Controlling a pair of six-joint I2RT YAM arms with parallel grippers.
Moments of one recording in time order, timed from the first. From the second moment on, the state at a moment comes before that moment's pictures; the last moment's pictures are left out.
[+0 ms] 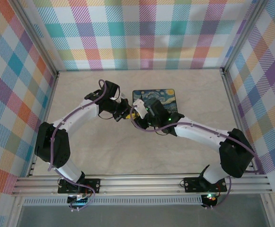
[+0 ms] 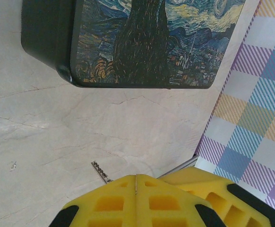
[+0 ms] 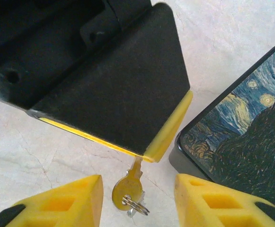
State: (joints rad) left arm -0.45 1.63 1.27 -0.65 0.62 -0.95; right arm 0.84 1.51 1.05 -0.22 -0.07 -0.03
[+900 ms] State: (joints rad) left arm -0.42 1.61 1.27 -0.61 0.64 -0.92; right arm 0.70 1.45 0.99 -0.20 -0.29 0.04
